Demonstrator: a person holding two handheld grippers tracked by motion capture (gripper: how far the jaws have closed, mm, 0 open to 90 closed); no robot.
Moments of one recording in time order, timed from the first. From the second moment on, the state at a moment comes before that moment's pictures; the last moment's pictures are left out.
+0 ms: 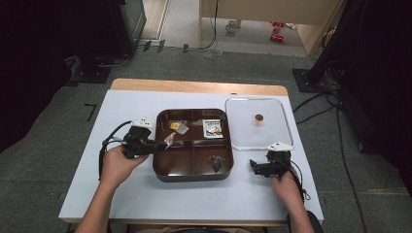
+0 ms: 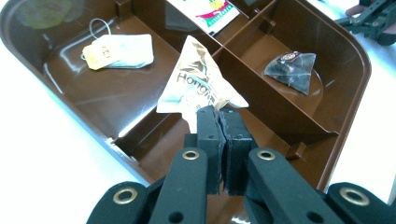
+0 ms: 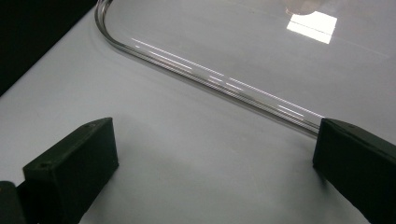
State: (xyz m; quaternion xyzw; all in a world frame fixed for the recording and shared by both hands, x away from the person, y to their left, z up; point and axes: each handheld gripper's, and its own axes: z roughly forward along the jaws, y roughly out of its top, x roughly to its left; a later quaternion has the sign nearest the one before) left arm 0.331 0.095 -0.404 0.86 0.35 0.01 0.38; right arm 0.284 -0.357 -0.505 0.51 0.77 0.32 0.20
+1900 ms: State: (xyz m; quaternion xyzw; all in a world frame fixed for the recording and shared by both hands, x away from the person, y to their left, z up) left arm 0.356 0.180 -0.445 0.81 0.47 0.03 0.34; right arm 0.284 -0.357 -0.505 0.51 0.77 0.32 0.20
